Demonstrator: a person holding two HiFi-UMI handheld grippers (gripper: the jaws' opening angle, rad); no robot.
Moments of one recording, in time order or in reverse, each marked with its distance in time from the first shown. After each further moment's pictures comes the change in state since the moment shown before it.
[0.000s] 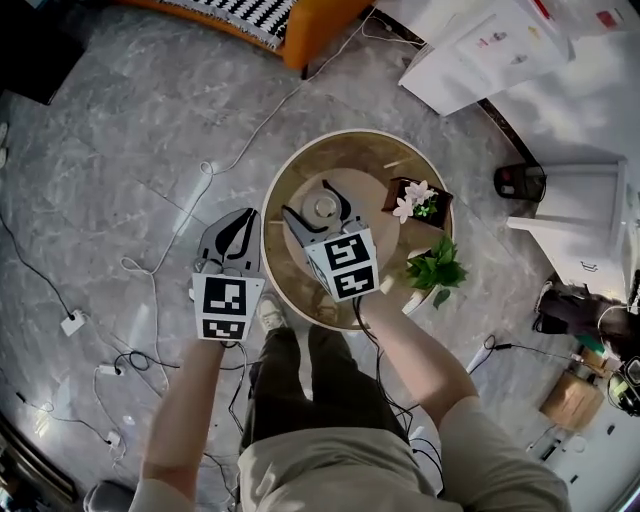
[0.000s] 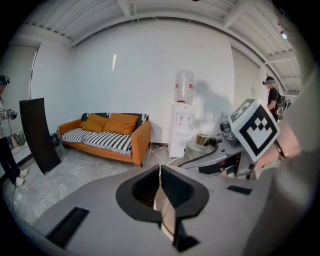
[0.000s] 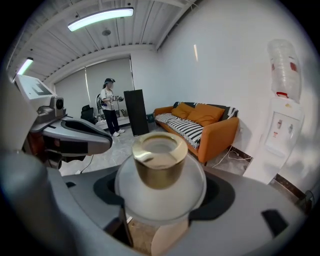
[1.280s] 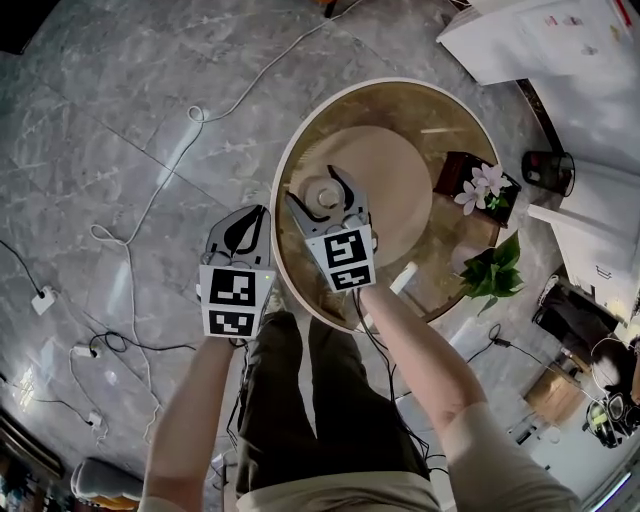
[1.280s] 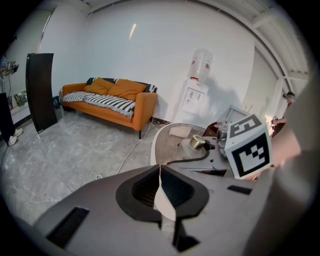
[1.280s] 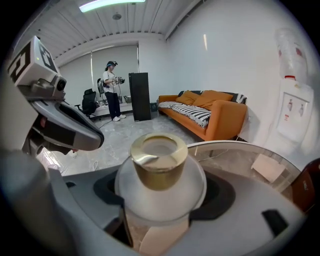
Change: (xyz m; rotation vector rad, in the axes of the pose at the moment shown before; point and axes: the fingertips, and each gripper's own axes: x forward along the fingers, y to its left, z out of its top) left arm 0.090 0.008 -0.217 -0.205 0.185 -0.051; right arm 0.140 0.025 -0.187 -0.088 0.062 0.002
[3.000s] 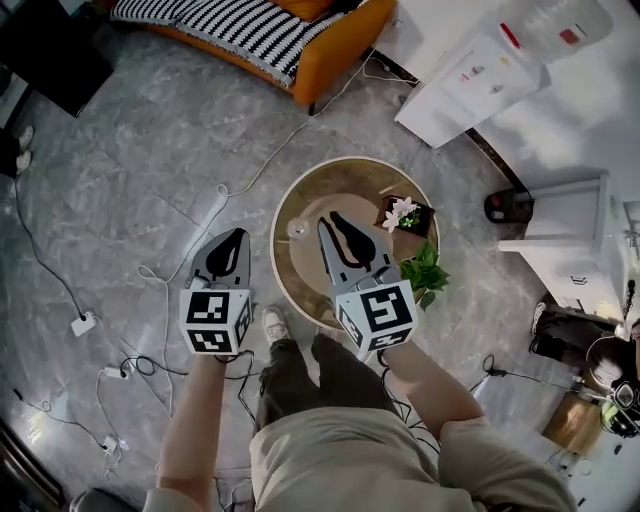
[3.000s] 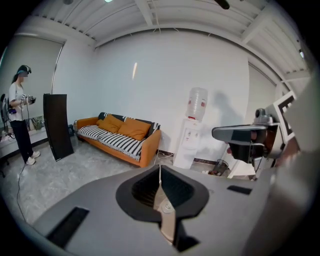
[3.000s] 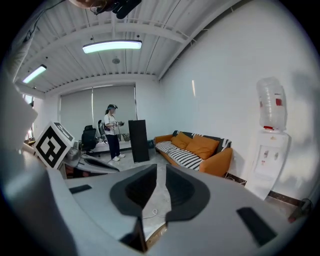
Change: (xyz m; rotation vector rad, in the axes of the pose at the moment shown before) left arm -0.263 -0.071 0.229 0.012 -0.249 0.113; right arm -0.341 -0.004 0.303 0.079 -0.346 -0.056
